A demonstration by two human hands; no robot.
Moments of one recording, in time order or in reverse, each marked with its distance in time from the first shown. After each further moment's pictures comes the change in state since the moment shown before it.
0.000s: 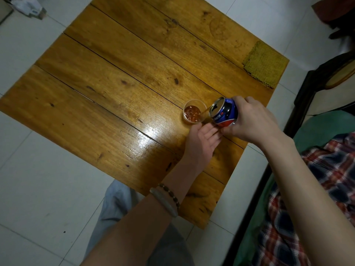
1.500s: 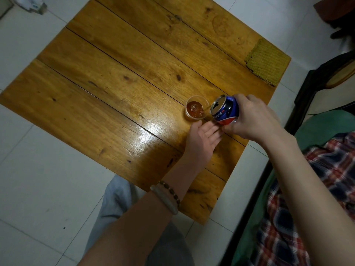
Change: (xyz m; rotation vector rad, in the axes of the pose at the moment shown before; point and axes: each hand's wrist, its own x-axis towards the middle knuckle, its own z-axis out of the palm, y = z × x) left_hand 0.000 -0.005 -0.010 -0.009 0.035 0.016; right_hand -0.004 -0.005 0.001 0.005 -0.016 0.008
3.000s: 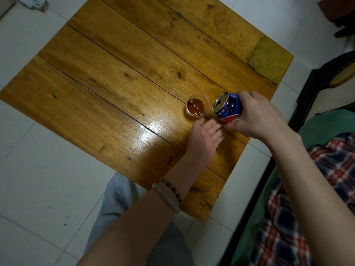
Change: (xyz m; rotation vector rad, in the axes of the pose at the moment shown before) left_hand -0.003 -0.002 0.007 -0.022 -0.018 -0.007; right_hand -0.002 0.006 -0.002 -0.012 -0.007 -0.003
